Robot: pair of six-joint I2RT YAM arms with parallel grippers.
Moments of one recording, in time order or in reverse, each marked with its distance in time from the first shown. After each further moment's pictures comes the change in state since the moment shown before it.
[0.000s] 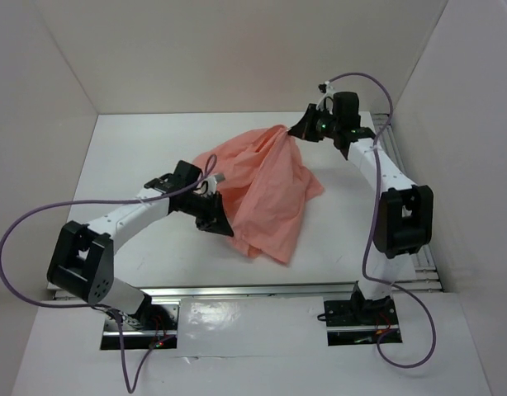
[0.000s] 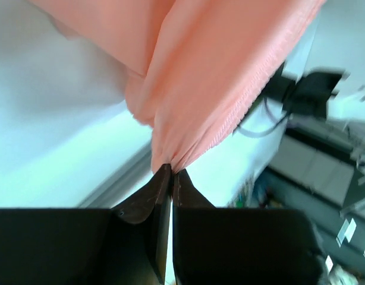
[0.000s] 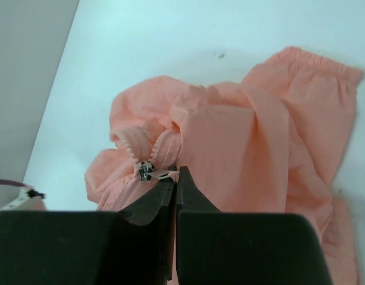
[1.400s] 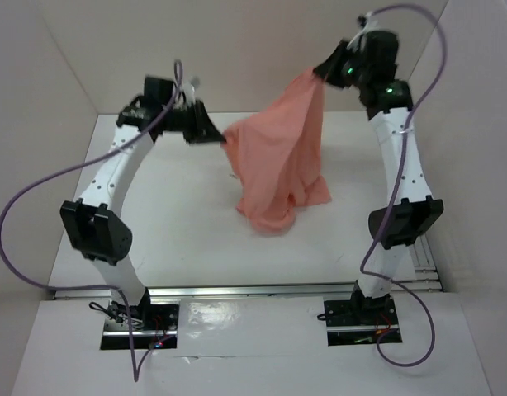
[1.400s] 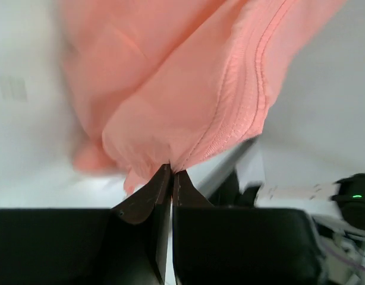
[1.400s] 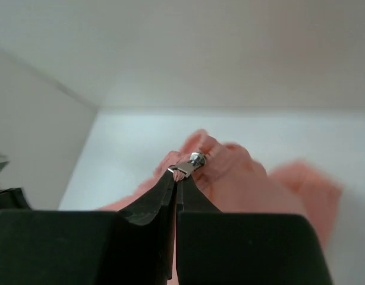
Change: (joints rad) left arm 0.211 0.222 0.727 -0.184 -0.072 -0.015; right arm -0.004 0.047 0.617 -0.456 0.190 0.043
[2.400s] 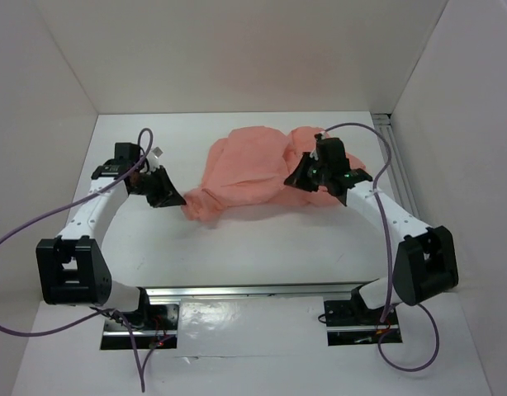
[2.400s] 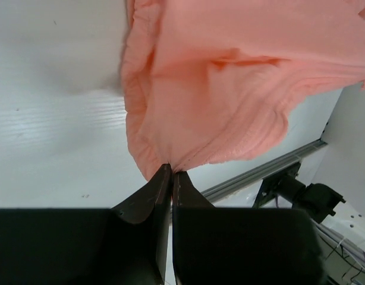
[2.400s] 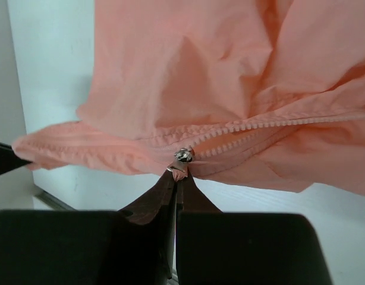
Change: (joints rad) left arm 0.241 -0.279 -0.599 0.026 -0.130 0.122; right arm 0.211 -0.364 -1.063 0.338 0.073 0.243
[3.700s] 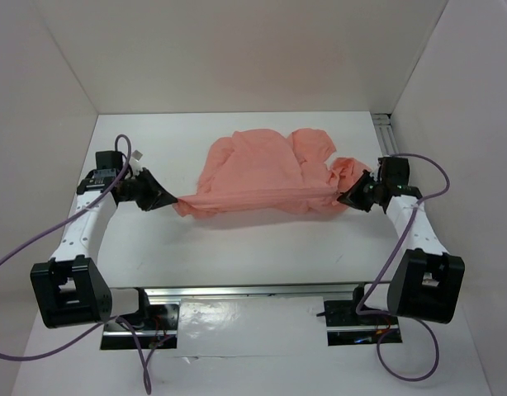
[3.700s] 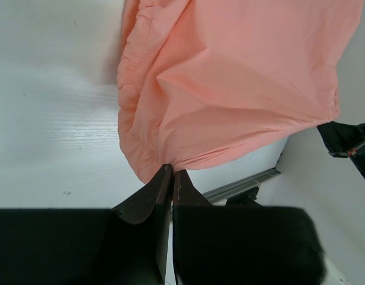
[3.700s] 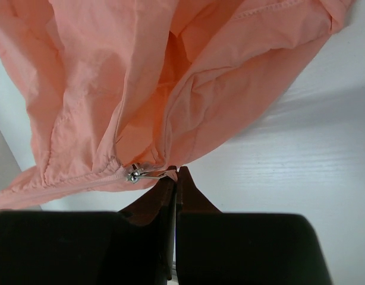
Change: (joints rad) left arm 0.135 -0.140 -0.090 0.061 0.019 -0.136; right arm -0.563 -0.163 -0.169 -0.208 -0.168 -0.156
